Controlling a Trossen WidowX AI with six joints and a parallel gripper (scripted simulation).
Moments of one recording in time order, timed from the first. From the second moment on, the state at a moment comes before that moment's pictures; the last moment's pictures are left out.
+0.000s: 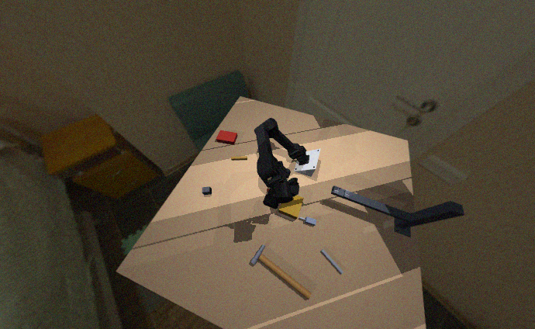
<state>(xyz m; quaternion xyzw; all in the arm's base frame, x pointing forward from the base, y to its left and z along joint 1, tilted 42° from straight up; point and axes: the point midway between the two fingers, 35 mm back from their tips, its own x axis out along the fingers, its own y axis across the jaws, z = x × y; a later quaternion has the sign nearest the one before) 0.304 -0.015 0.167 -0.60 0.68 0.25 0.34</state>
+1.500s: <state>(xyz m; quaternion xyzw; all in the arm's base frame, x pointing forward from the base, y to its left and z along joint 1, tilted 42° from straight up) 0.204 0.225 -0.034 -0.59 0.69 0.26 0.33</state>
